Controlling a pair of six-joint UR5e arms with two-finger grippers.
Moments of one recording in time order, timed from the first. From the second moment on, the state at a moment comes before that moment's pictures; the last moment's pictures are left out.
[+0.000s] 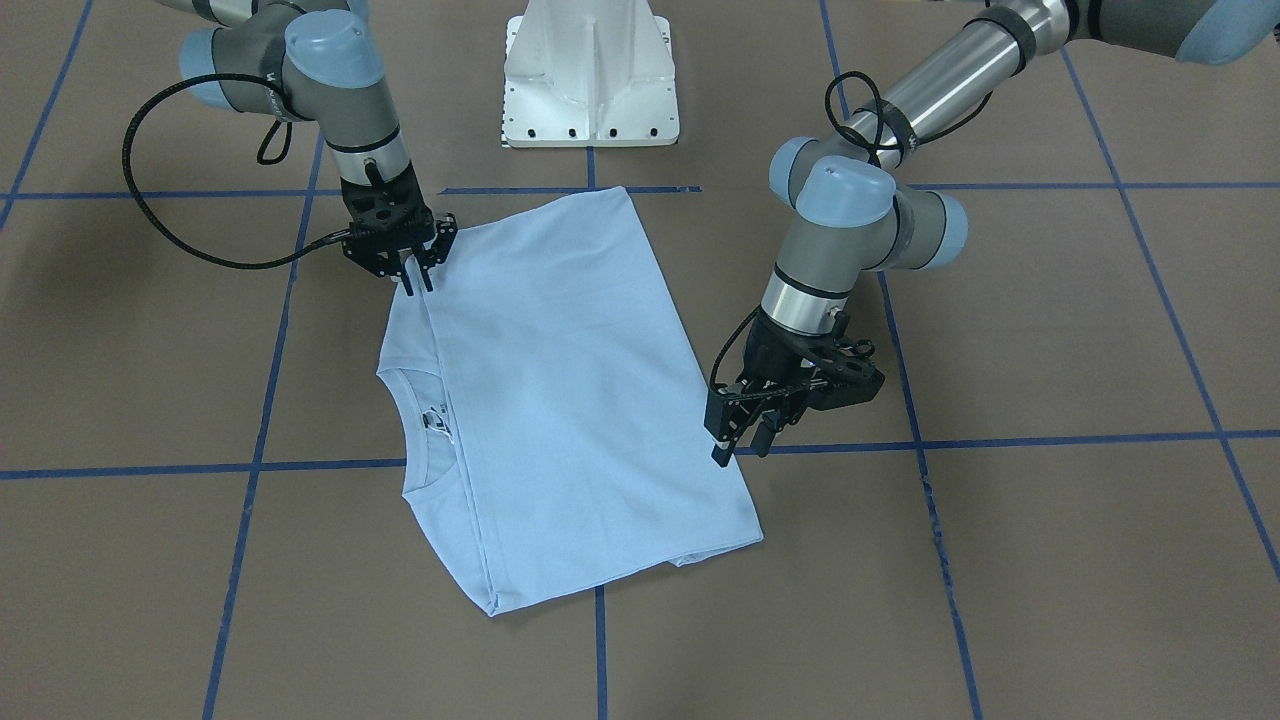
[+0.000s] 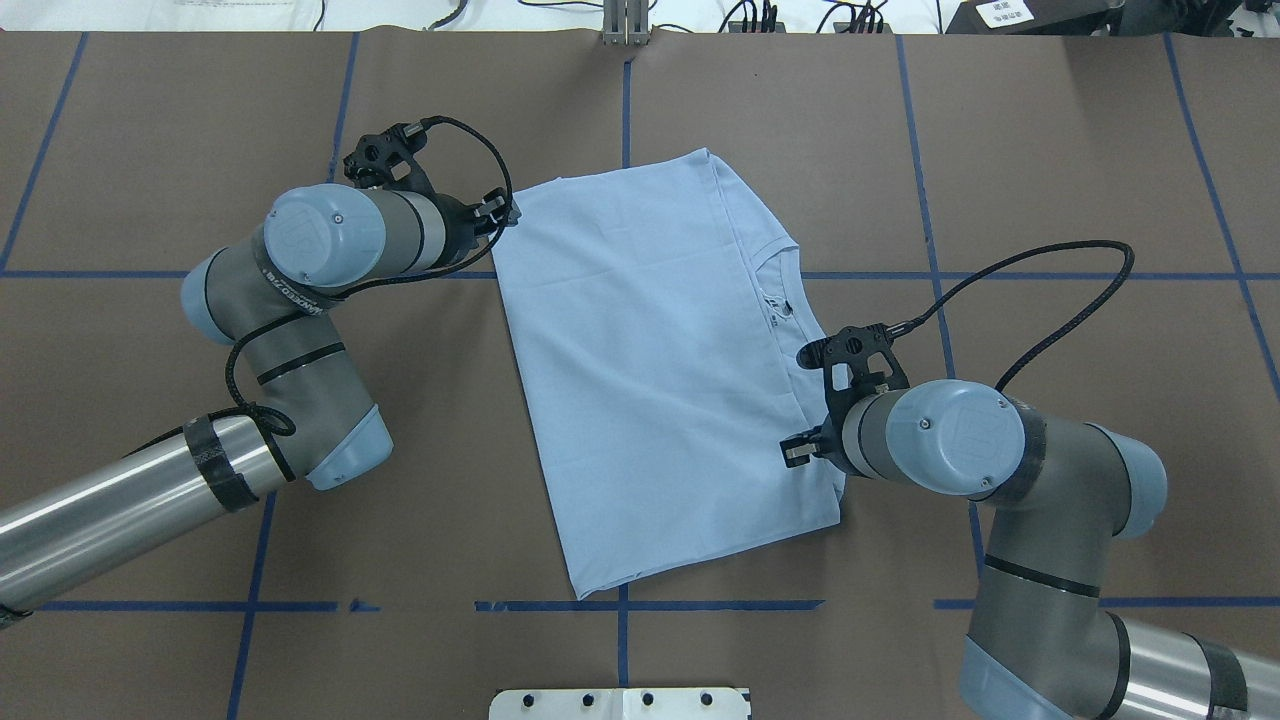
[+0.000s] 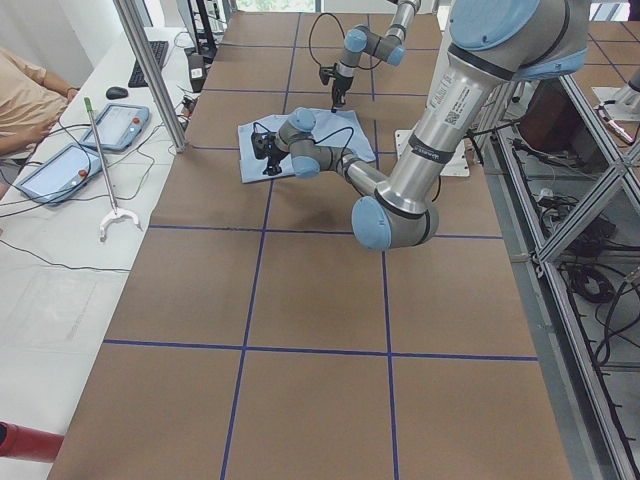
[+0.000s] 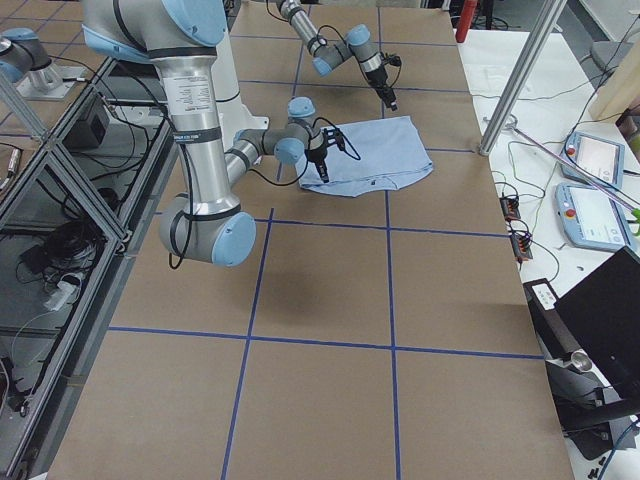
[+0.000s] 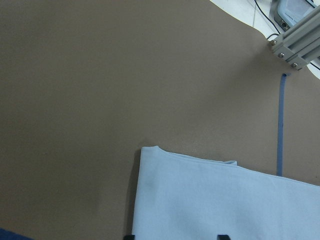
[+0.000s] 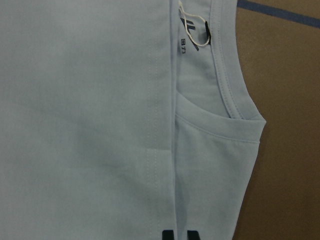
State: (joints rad) left arm -0.65 -2.17 -1.39 -2.31 -1.60 -1.61; right arm 0.40 -1.32 1.91 -1.32 1.61 1.03
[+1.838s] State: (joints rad) left arm -0.66 -2.16 -1.60 -2.31 -1.58 -1.65; right arm 0.32 -1.37 1.95 -1.33 1.56 1.75
